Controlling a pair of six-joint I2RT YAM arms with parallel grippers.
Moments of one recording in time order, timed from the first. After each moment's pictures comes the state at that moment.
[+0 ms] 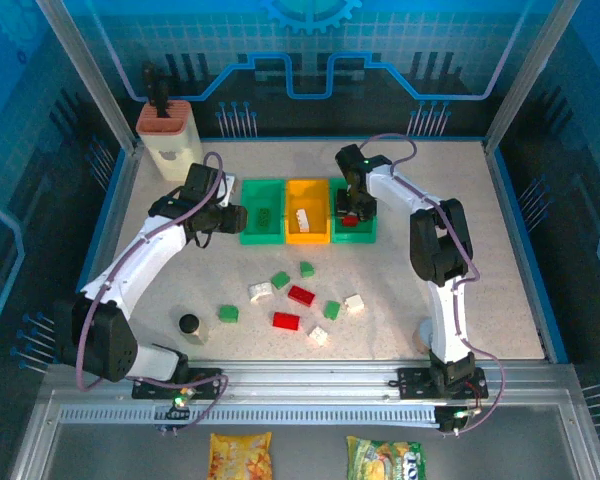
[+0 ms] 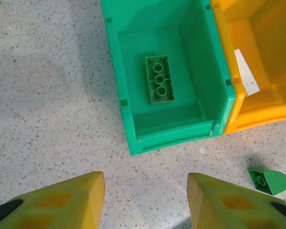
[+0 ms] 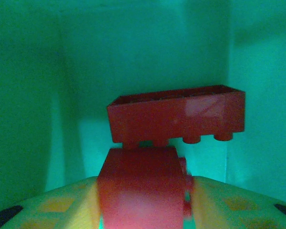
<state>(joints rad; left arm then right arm) -0.24 1.40 1.16 -0.70 0.03 -0.17 0.39 2.17 1.81 -0.97 0.04 0.49</state>
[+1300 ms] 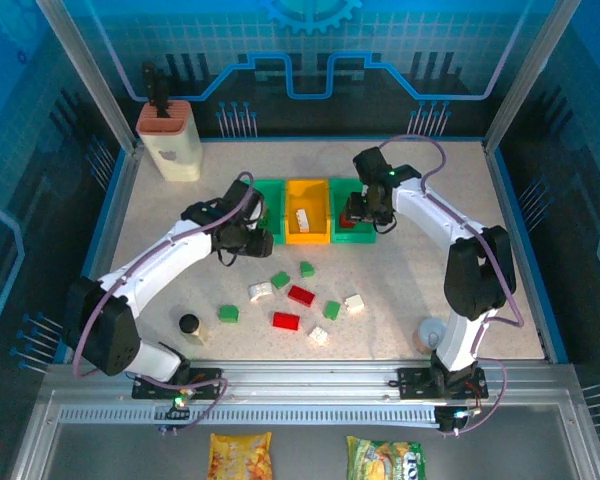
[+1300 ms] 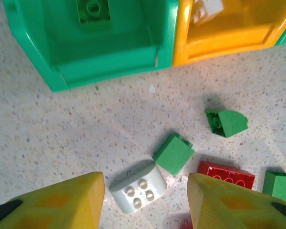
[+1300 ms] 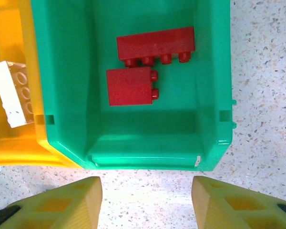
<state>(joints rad) -0.48 1.46 1.16 -0.85 0.01 -0.40 0.39 1.81 1.50 -0.90 0.01 0.49</state>
